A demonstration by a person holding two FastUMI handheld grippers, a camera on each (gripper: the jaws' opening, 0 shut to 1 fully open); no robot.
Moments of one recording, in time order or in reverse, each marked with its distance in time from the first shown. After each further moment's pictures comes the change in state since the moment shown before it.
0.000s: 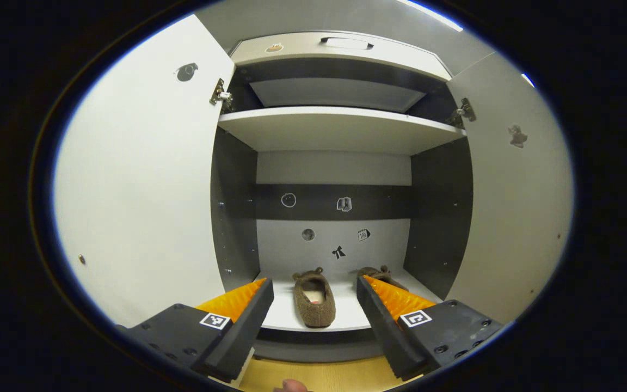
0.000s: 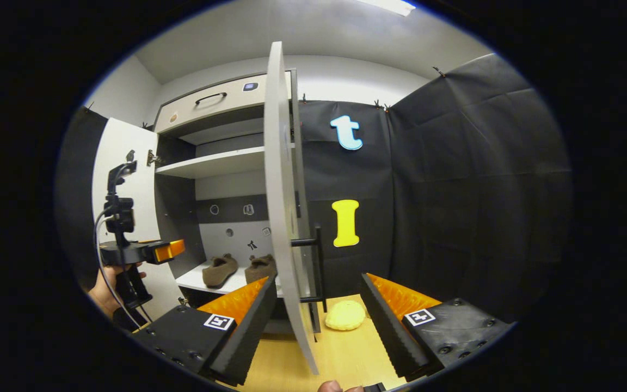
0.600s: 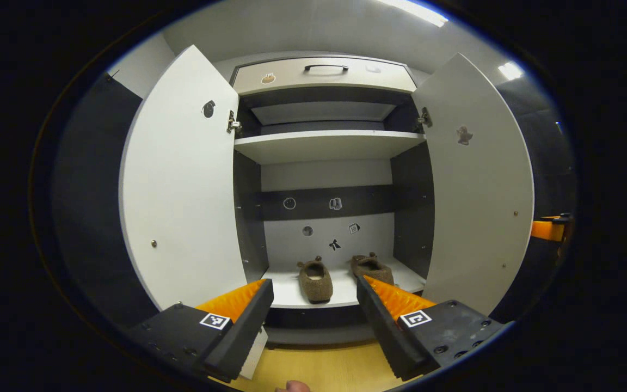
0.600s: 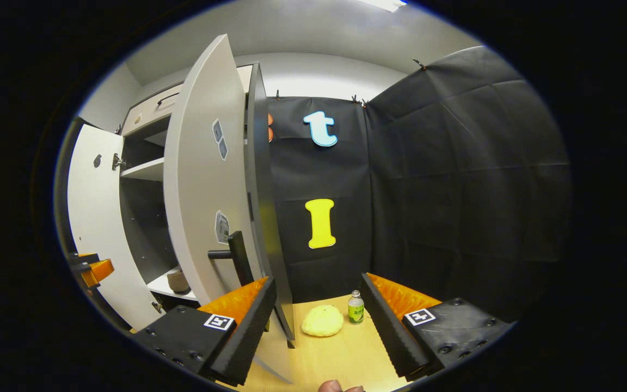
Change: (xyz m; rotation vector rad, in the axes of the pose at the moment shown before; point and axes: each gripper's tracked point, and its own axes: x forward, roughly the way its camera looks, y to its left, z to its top) left arm -0.110 -0.001 -0.015 0.078 -0.020 0.001; right arm 0.055 -0.055 -0.001 -0.001 0.002 -0.078
